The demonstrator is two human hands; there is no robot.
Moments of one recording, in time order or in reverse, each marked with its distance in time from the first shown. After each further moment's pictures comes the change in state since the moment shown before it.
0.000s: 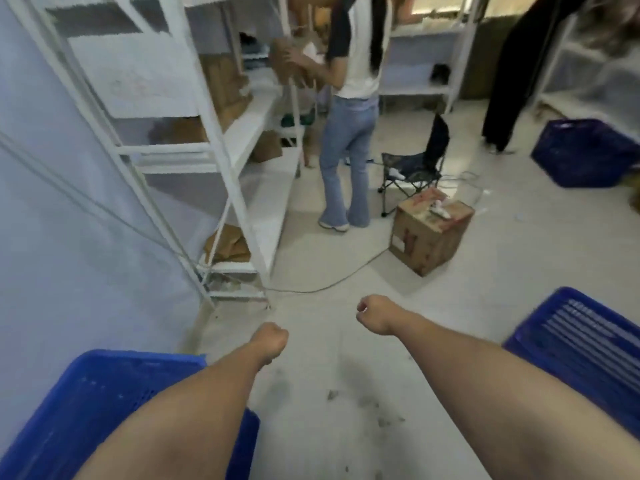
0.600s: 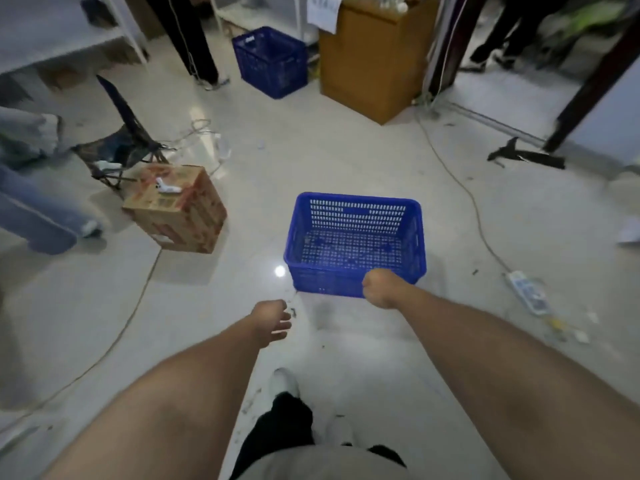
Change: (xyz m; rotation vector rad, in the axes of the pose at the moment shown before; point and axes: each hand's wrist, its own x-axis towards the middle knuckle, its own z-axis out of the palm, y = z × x) left_hand -0.090 0.275 0.482 0.114 -0.575 0.002; right_hand -0.229 0.515 -0.042 0.353 0.178 0.694
